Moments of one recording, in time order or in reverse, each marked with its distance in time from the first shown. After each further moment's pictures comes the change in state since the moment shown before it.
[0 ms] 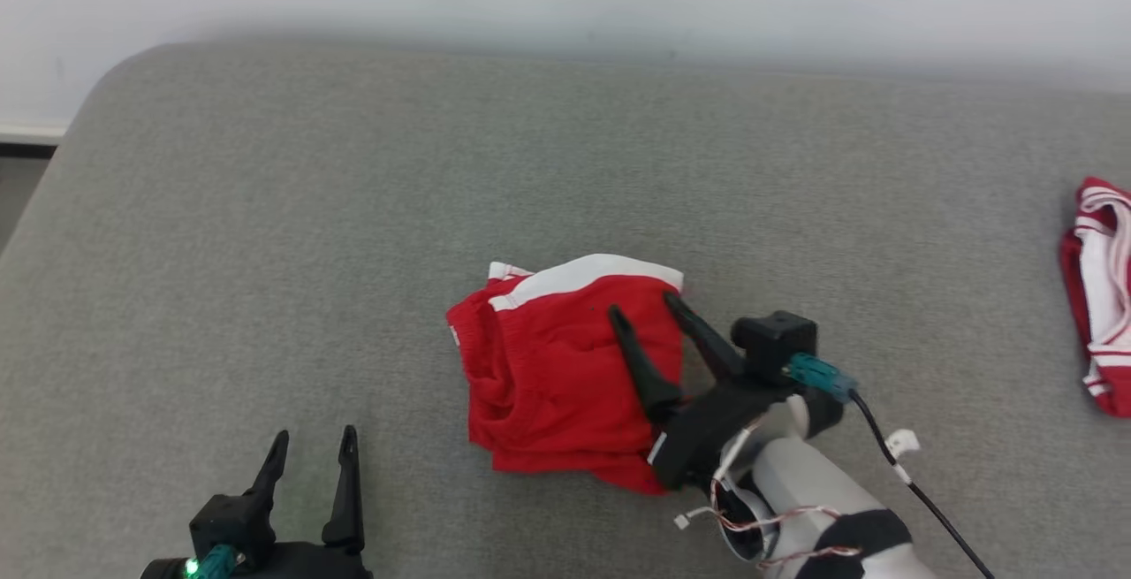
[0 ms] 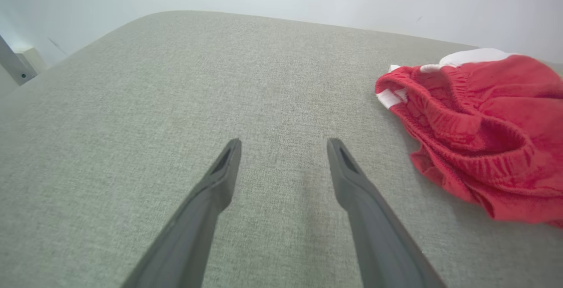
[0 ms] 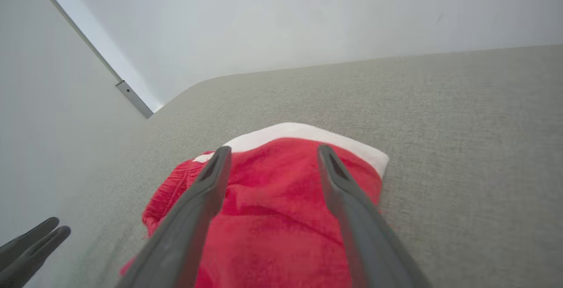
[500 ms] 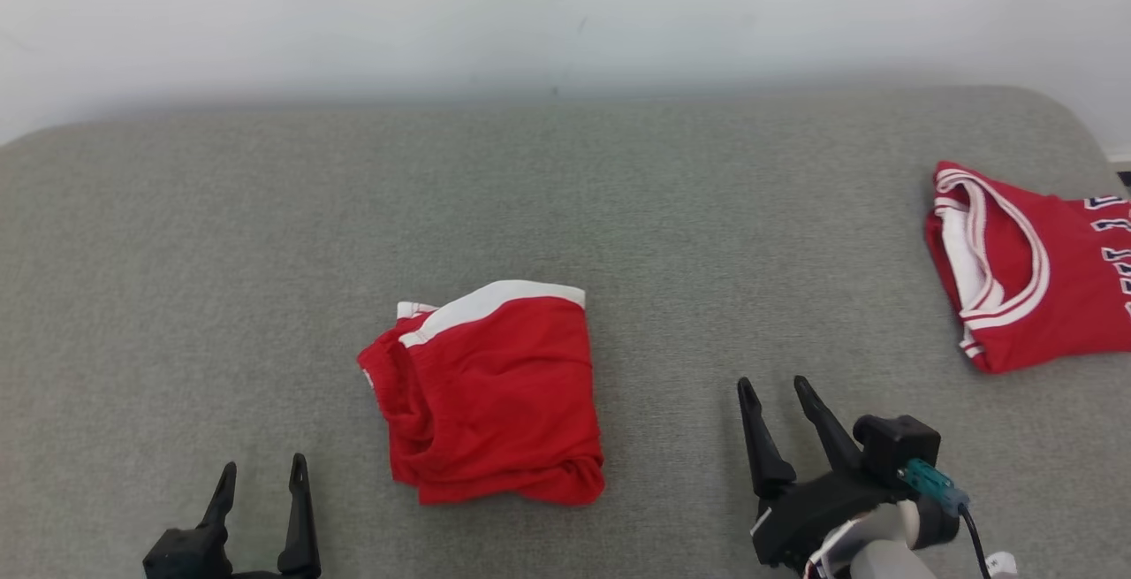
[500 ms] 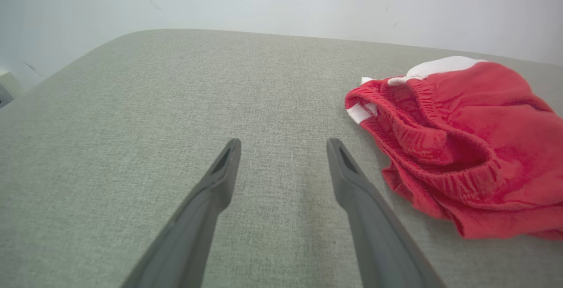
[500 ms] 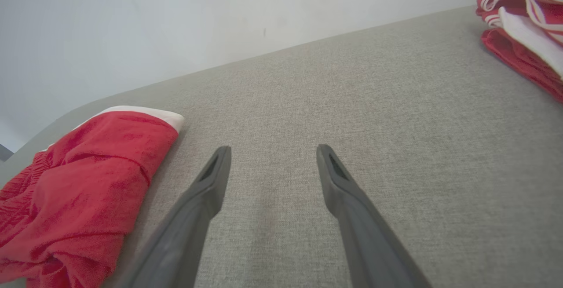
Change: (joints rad) left arm 0.060 0.001 0.107 -0.034 0.049 0.000 0.000; right arm 0.292 -0.001 -0.380 -0.152 -0.225 0.000 0.000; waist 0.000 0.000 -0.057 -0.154
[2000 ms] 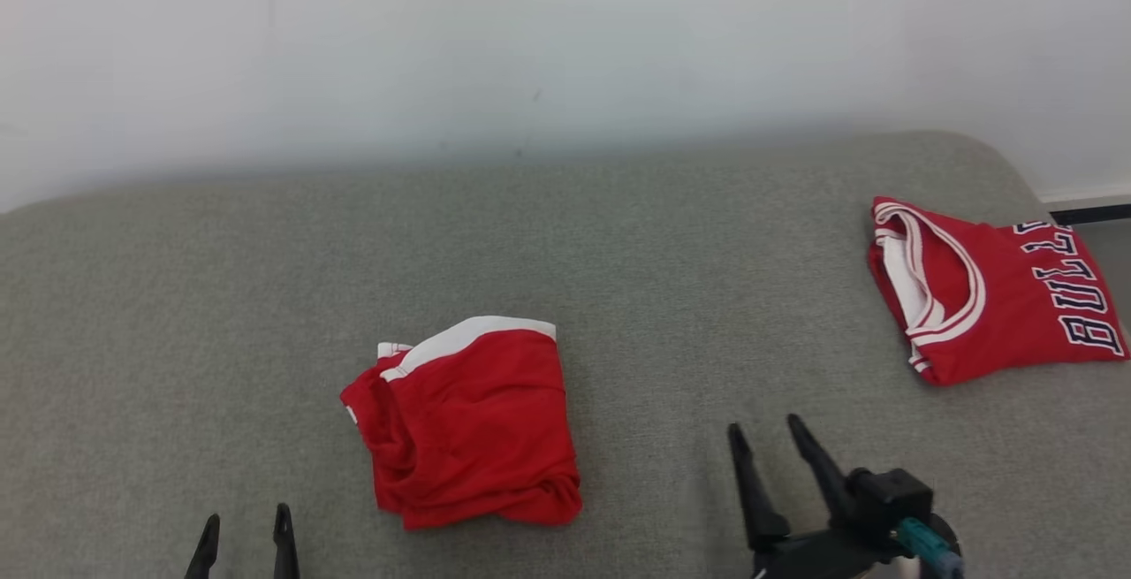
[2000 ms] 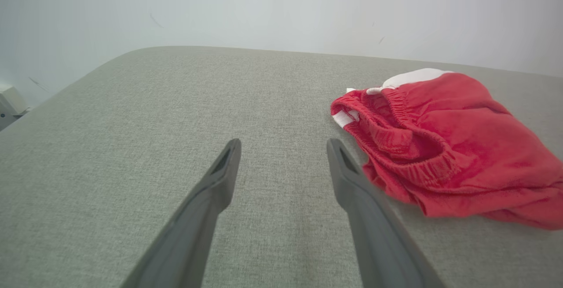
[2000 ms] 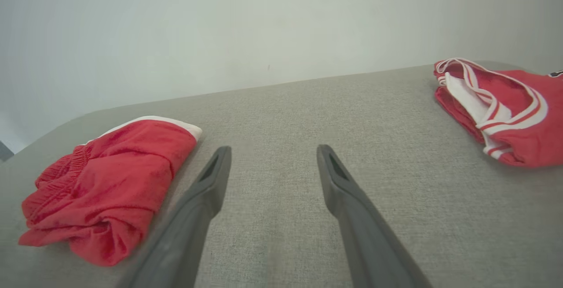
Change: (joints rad) left arm 0.119 0.000 0.037 -0.067 0.007 0.000 0.000; right arm 0.173 0.000 -0.019 -0.194 -0.124 0.000 -0.002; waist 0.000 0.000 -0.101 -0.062
